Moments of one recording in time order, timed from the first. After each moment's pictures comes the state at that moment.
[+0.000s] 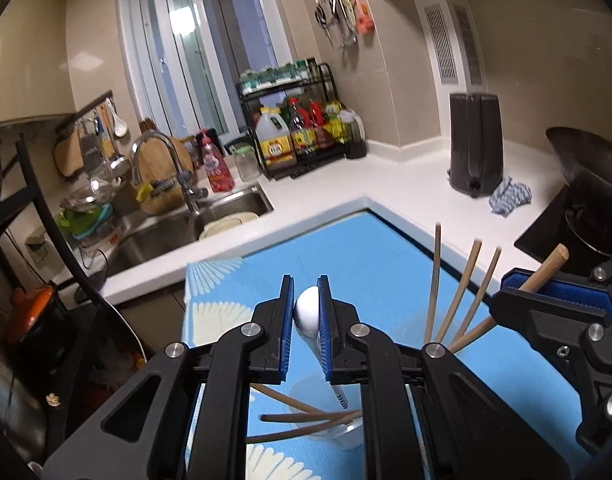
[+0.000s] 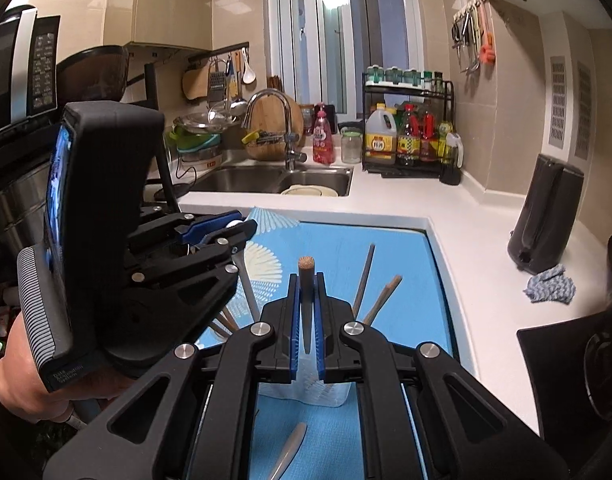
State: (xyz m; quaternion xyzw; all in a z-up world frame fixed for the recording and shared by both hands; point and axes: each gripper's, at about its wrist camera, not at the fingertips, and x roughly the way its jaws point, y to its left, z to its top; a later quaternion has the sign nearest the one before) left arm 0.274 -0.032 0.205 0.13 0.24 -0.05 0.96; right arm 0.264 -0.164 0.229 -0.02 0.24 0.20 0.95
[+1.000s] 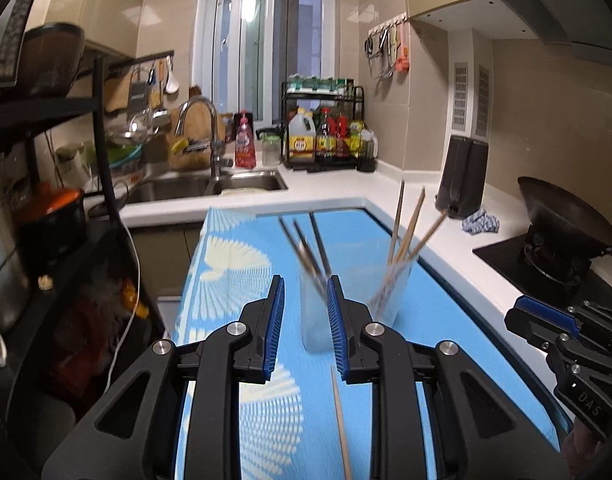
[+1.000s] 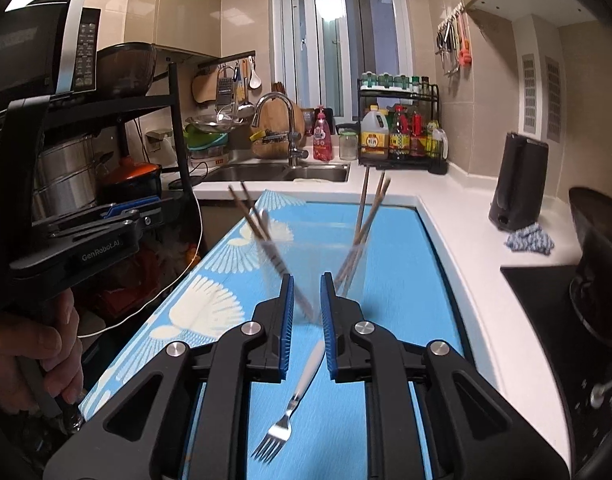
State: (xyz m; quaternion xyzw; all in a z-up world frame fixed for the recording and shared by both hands) left arm 0.117 0.023 0.181 0.00 0.22 -0.03 0.98; right arm 0.120 -0.183 0.181 -0.01 0.22 0.19 0.96
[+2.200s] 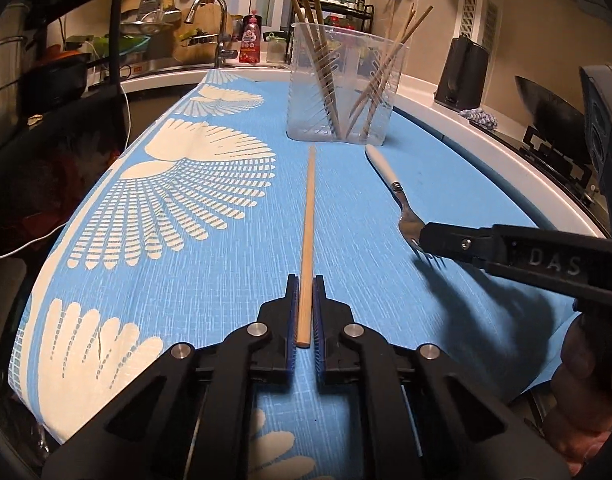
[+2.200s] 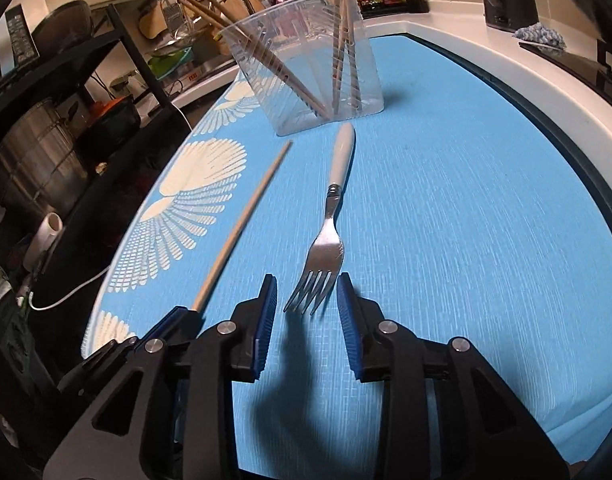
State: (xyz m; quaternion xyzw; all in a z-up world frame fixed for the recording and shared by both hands) left arm 0.030 0.010 -0.006 -0.05 0.32 -0.03 0.94; right arm 0.109 -0.160 0.020 0.10 0.42 0.17 0.89
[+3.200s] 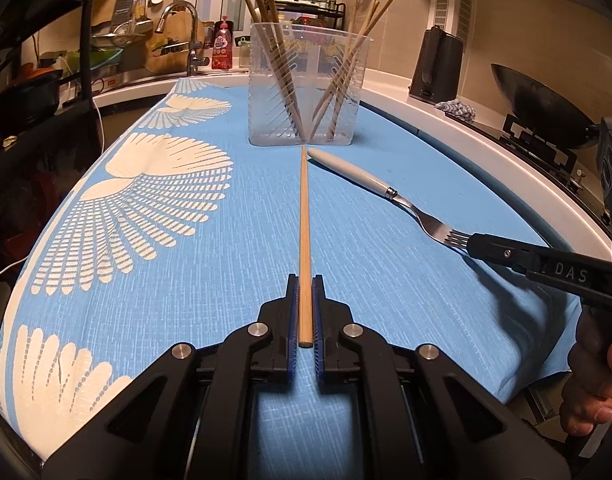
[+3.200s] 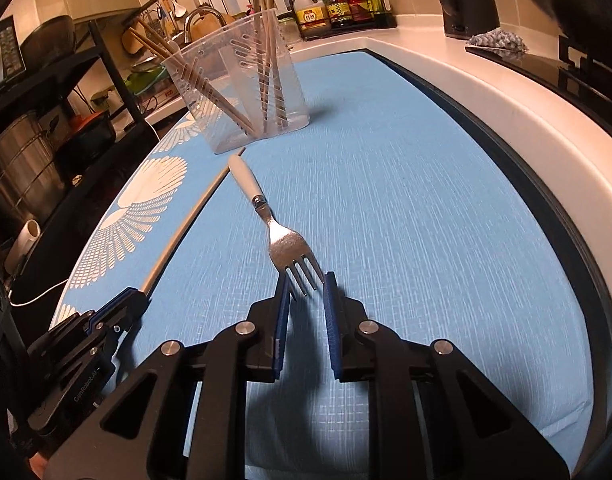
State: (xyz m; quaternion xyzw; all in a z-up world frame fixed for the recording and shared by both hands) left arm 0.042 -0.016 -0.006 -0.03 0.31 -0.07 0.95; right arm 0.105 -0.238 0.009 0.10 0.39 0.15 0.90
